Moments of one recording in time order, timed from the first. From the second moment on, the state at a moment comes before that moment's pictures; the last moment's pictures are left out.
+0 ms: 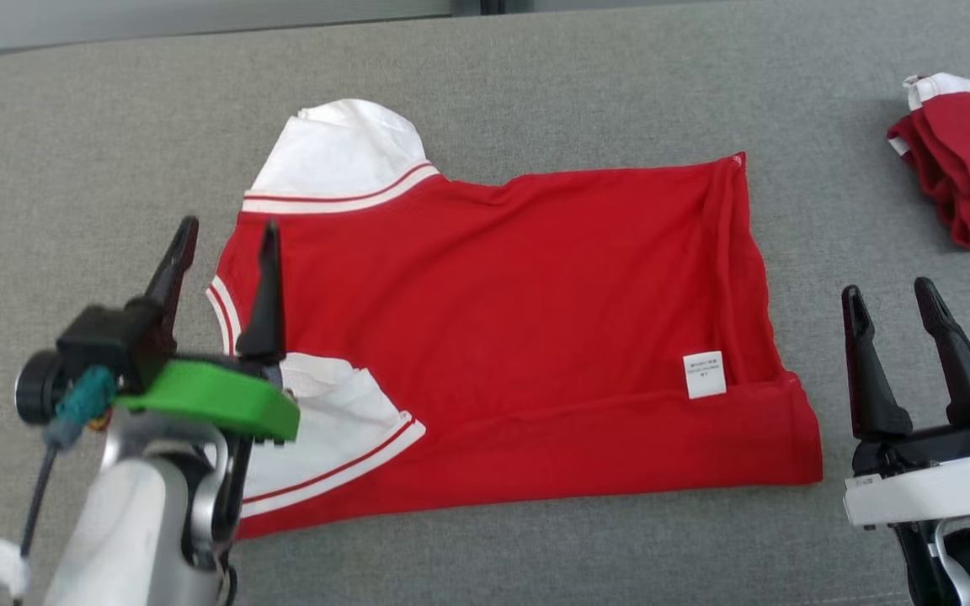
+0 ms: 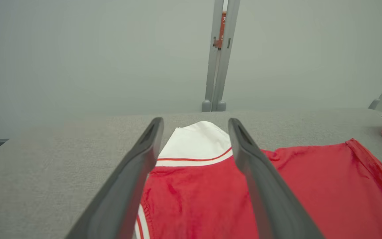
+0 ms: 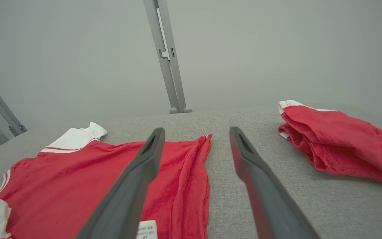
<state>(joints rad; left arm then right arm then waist) -0.24 0.18 -0.19 -0.06 -0.31 0.05 -0.01 0.05 -0.18 -0.04 -0.24 0.31 0.13 -0.12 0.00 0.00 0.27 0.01</state>
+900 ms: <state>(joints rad) -1.07 0.31 -0.34 0.78 -0.42 -0.13 0.19 -0.11 -0.18 0.05 -0.14 0.37 0.13 -0.19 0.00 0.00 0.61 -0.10</state>
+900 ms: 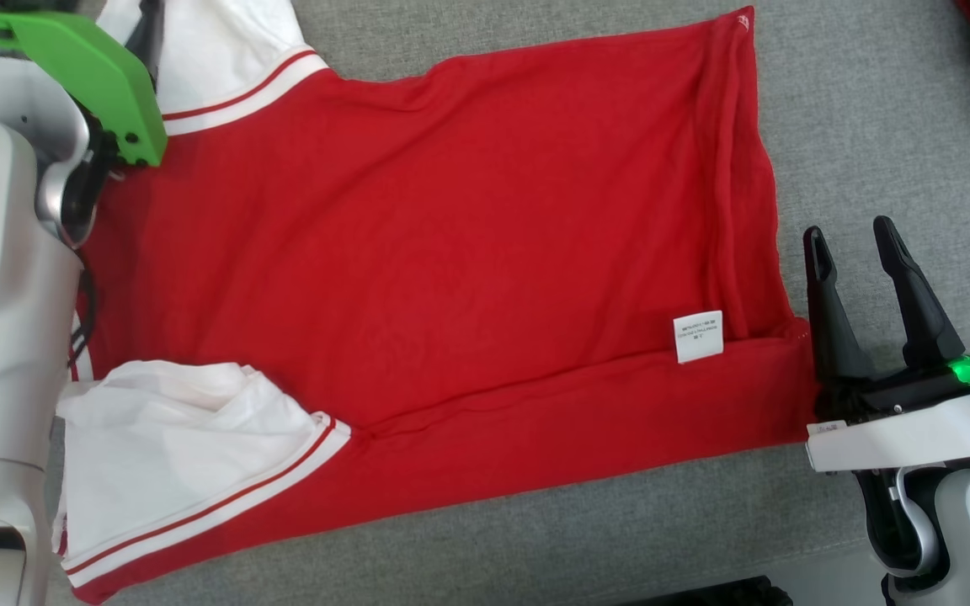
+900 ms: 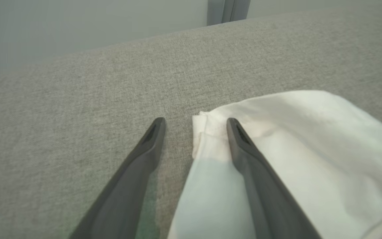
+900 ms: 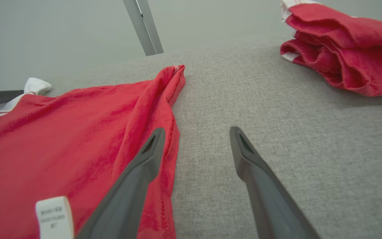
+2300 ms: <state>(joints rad) -1.14 0.25 -0.53 0.81 -0.55 -0.13 -0.18 -0.66 -0.50 0.20 0.24 0.57 0.13 -0.04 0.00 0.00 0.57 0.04</state>
